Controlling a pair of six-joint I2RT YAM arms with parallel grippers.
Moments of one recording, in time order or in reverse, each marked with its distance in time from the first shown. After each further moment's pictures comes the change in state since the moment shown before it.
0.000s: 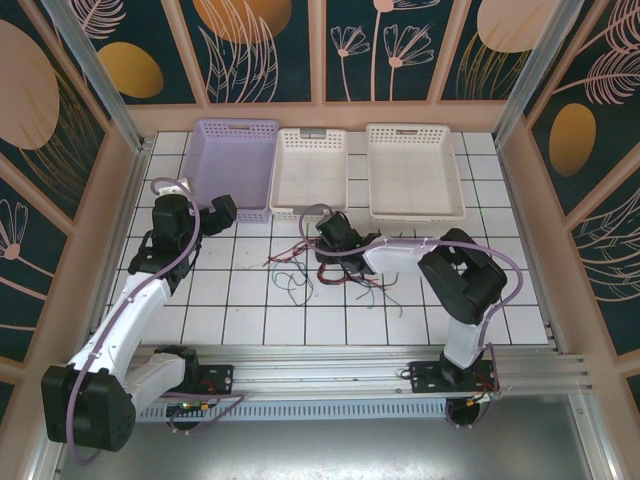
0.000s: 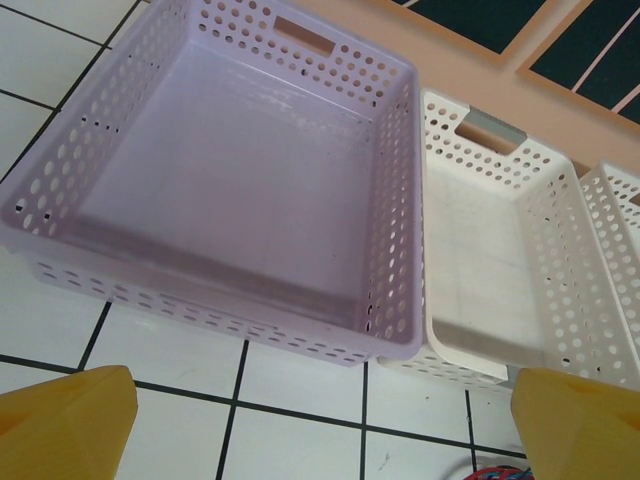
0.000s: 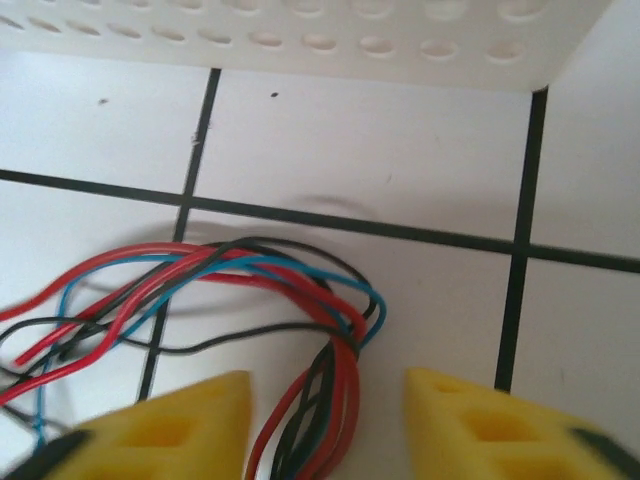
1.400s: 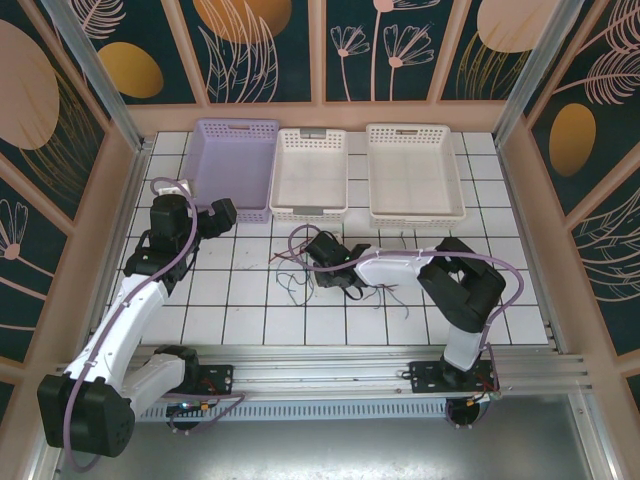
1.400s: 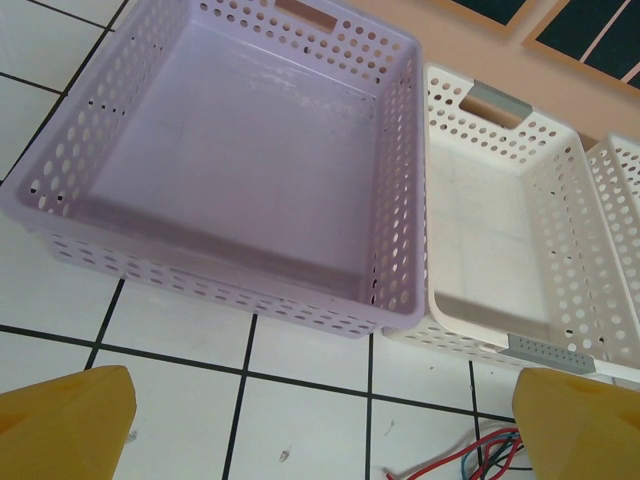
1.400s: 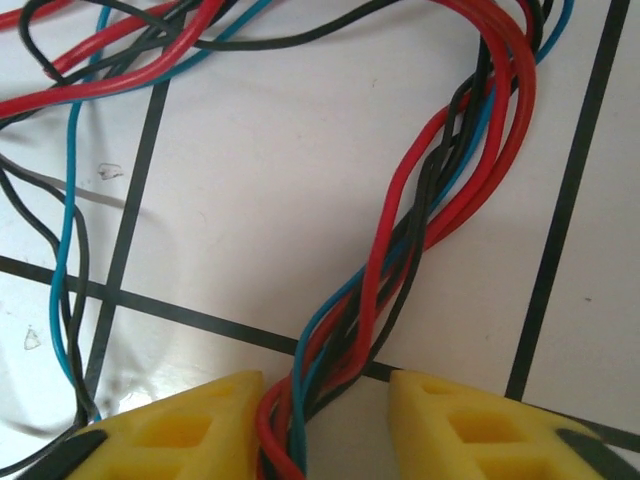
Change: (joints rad) left arm -0.006 -0.031 0.035 -0.111 0.004 0.023; right arm 0.128 -0.005 0.000 -0.220 0.027 0.040
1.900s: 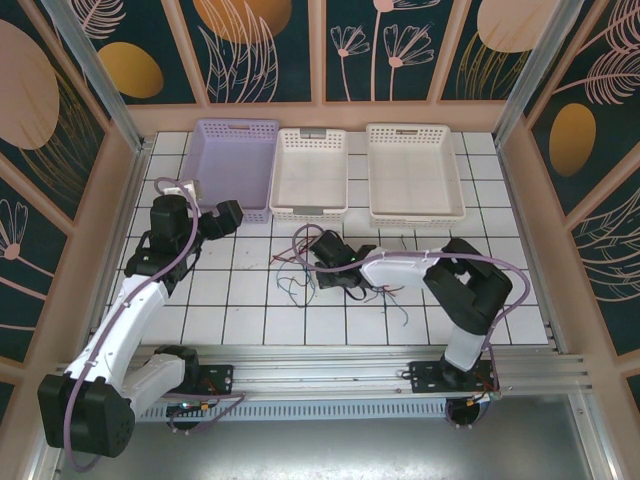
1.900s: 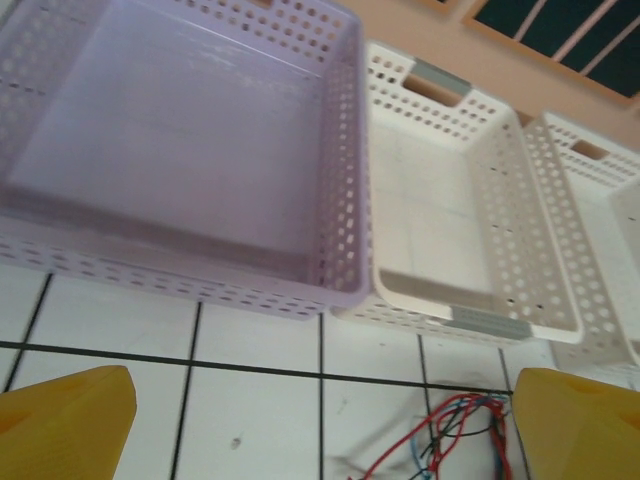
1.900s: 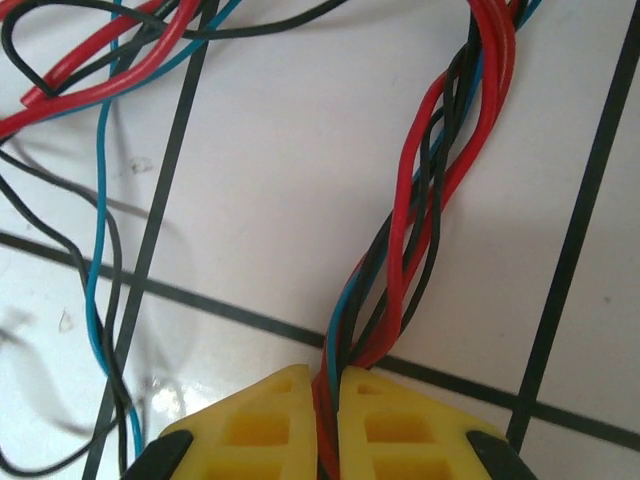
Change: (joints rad) left arm 0.000 -0.003 -0.016 0.033 0.140 -0.010; right arm -0.016 -0.050 -0.048 0.049 -0.068 -0.027
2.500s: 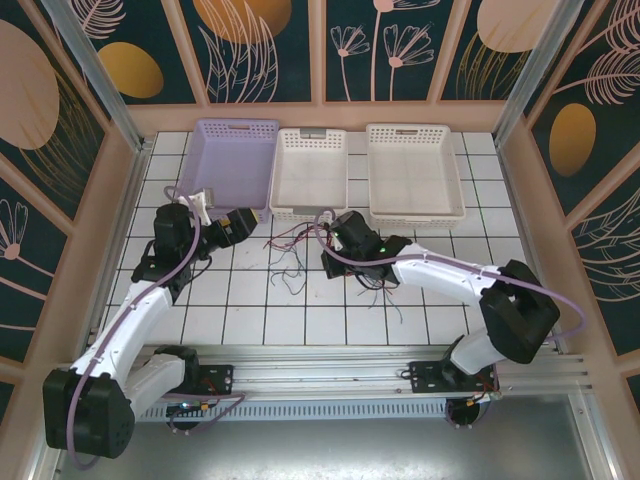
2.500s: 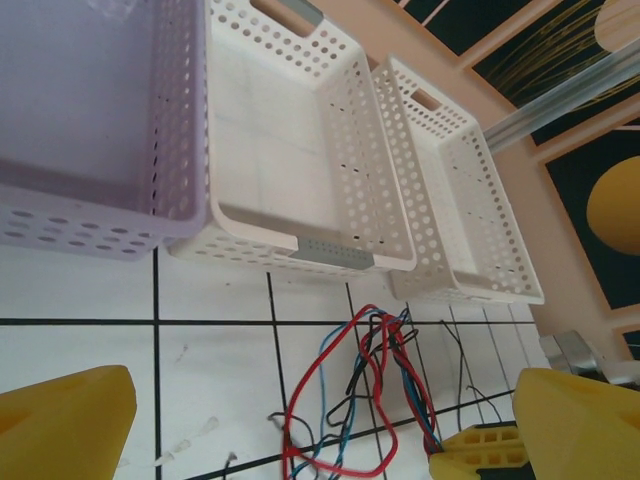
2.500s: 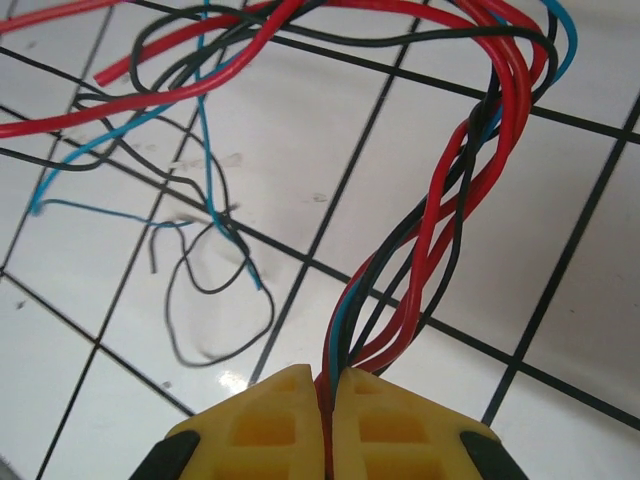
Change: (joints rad) left arm -0.001 -0.003 -0.120 0.182 0.323 -0.168; right arm -0.075 -0.272 -0.013 -0.054 -0.212 -0.136
